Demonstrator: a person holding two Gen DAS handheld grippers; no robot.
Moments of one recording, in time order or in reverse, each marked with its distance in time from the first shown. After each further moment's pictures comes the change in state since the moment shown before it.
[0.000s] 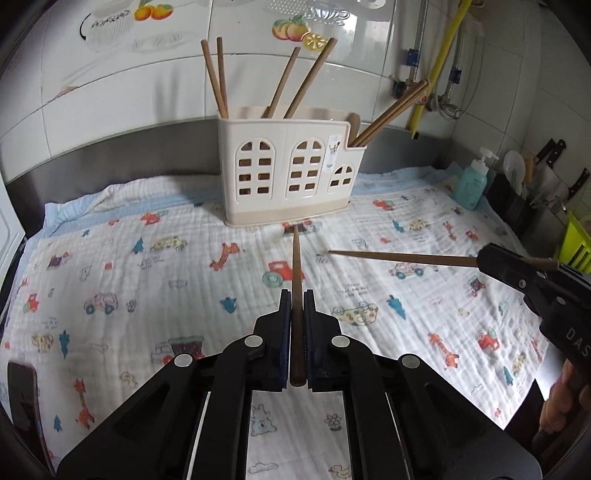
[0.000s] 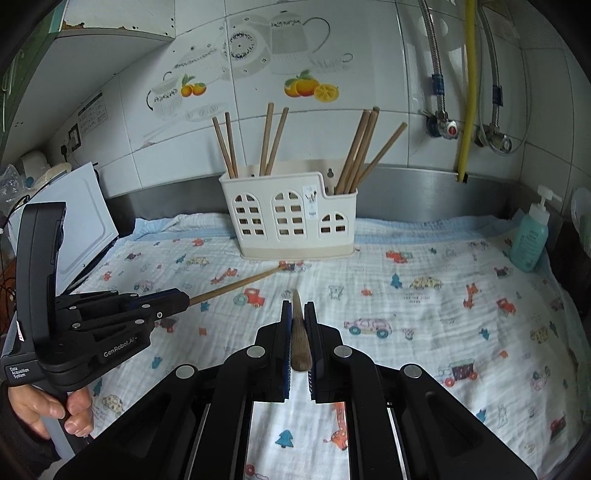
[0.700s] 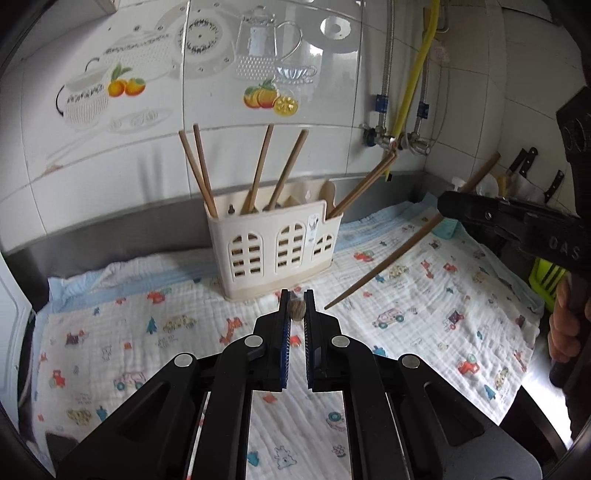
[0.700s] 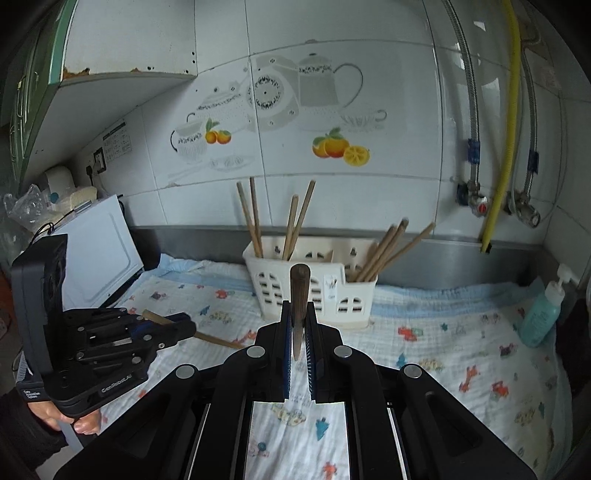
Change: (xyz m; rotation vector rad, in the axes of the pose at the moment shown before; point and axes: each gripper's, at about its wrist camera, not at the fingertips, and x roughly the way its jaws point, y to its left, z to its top) left arm -0.044 -0.004 0.059 0.124 -0.131 -0.046; right arm -0.015 -0.005 0.097 -0.072 -0.074 0.099
